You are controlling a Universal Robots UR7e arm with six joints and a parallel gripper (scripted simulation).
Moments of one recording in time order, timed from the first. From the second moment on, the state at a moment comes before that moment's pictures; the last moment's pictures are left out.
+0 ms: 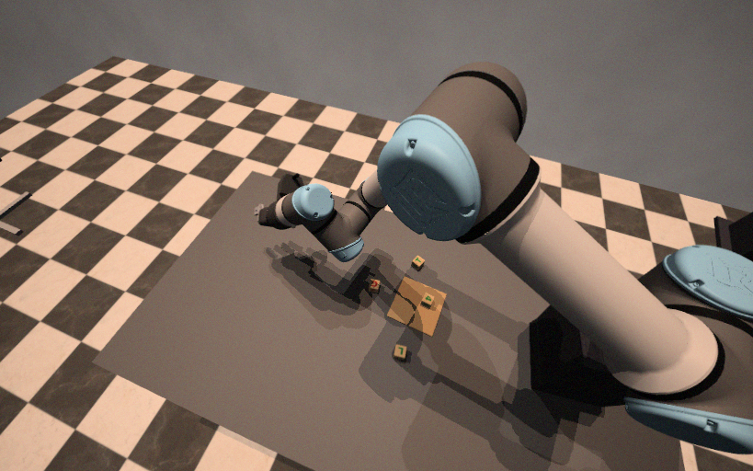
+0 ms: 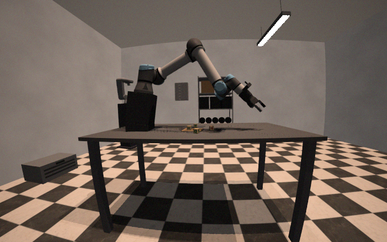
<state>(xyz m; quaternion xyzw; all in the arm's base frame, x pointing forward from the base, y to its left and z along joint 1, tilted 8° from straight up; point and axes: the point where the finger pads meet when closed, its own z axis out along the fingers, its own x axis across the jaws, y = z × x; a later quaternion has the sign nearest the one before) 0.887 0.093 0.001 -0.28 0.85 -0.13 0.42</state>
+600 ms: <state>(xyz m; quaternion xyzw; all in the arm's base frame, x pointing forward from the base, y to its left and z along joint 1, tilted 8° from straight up) 0.679 0.199 -0.076 -0.35 0.88 -0.11 0.29</state>
